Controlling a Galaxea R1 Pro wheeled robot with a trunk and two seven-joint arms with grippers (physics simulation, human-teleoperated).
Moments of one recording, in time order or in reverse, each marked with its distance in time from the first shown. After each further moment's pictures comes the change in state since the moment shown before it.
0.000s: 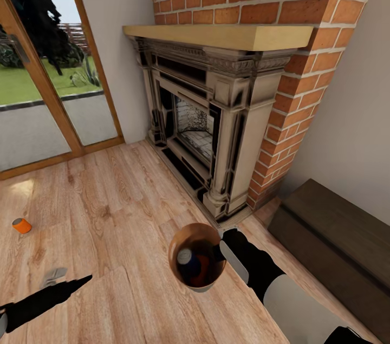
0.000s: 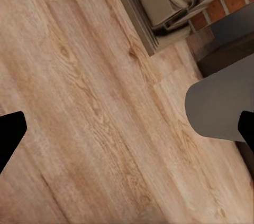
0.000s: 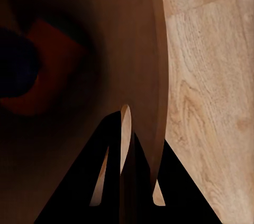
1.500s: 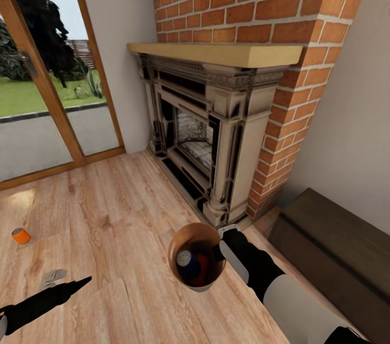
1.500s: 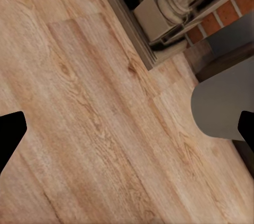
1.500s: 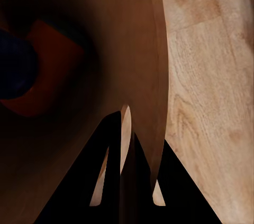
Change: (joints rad) left arm 0.000 0.000 0.000 0.020 0.000 -0.030 0.016; right arm 0.000 0.000 0.000 -0.001 -0.002 -0.002 0.002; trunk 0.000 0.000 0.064
